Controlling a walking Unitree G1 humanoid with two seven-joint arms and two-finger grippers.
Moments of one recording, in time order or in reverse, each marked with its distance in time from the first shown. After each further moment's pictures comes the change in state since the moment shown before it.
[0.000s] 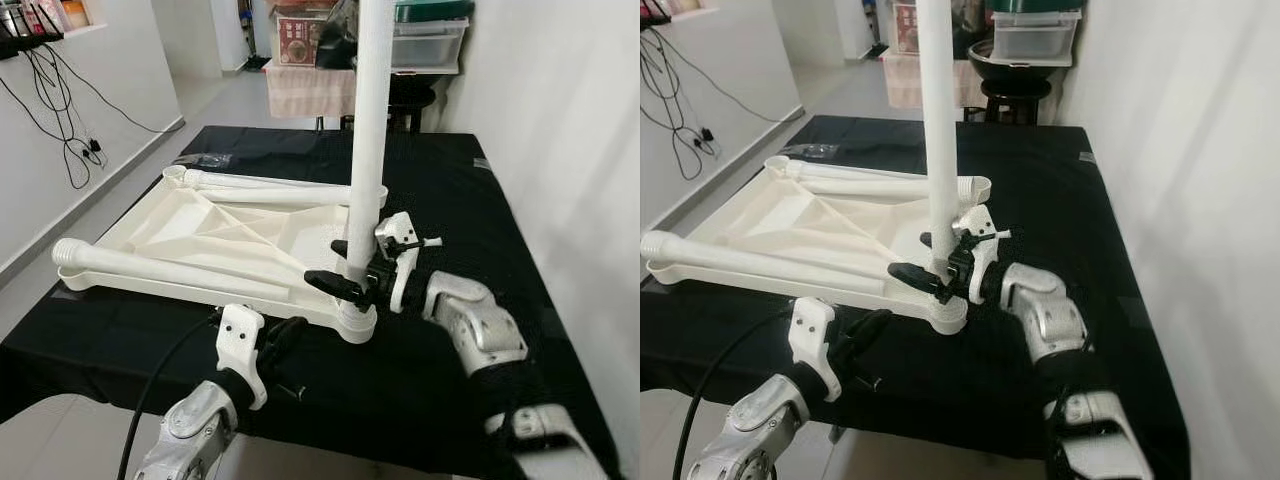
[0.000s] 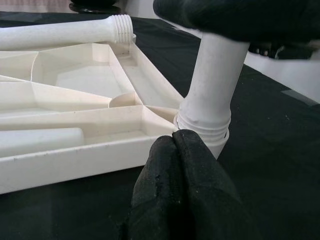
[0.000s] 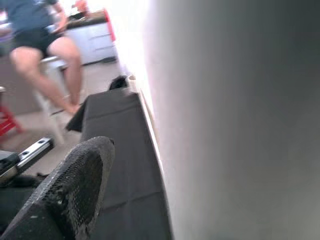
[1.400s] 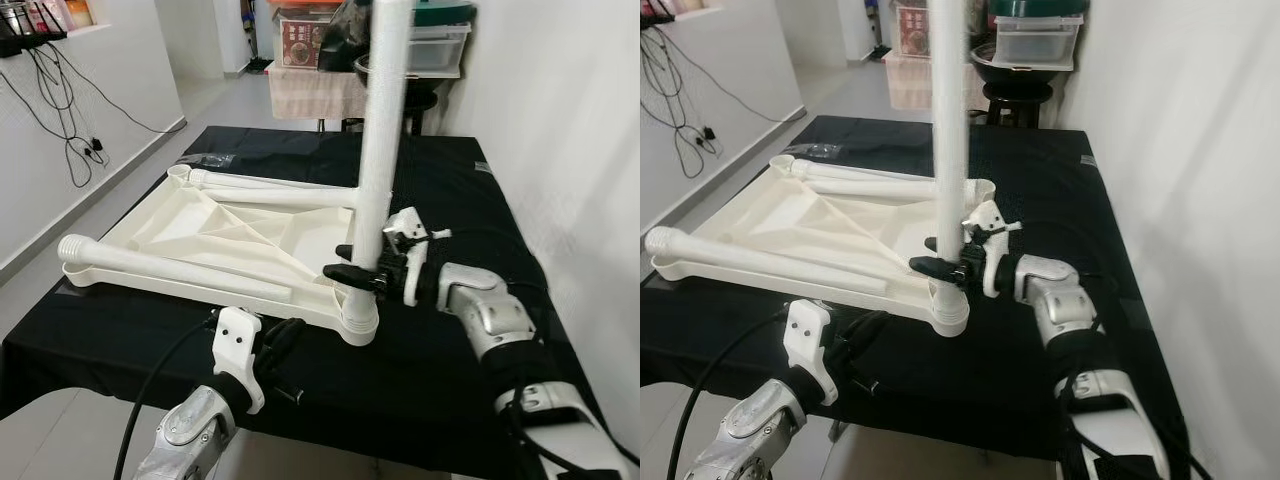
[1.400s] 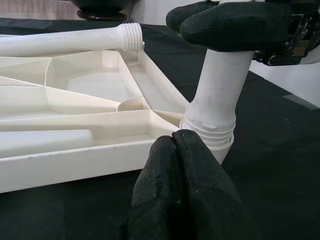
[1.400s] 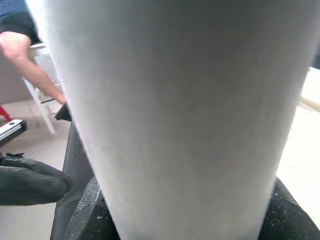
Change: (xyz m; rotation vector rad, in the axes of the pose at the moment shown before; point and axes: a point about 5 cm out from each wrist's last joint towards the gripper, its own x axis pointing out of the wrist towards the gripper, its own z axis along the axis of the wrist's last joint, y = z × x) left arm -0.006 -0.001 0.003 0.009 -0.013 0.010; right arm -0.010 -0.010 -0.006 -0.006 0.039 -0.044
